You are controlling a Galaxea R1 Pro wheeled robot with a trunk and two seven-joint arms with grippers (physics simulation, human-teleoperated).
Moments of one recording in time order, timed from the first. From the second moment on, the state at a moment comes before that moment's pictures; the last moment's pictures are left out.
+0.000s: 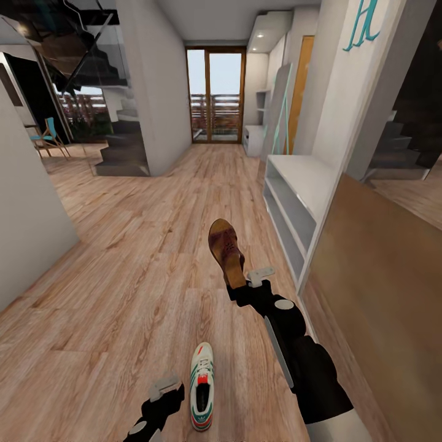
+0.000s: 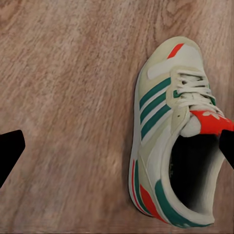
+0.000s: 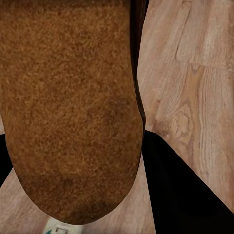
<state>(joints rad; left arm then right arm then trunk) -0.47 -0.17 0.48 -0.24 -0.18 -0.23 -0.01 -0.50 0.17 0.21 -1.42 0.15 0.67 0.12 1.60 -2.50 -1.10</state>
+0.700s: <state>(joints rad) -0.47 -0.17 0.48 -0.23 -0.19 -0.24 -0.02 -0.50 0.17 0.21 -1.42 0.14 0.67 0.12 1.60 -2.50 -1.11</state>
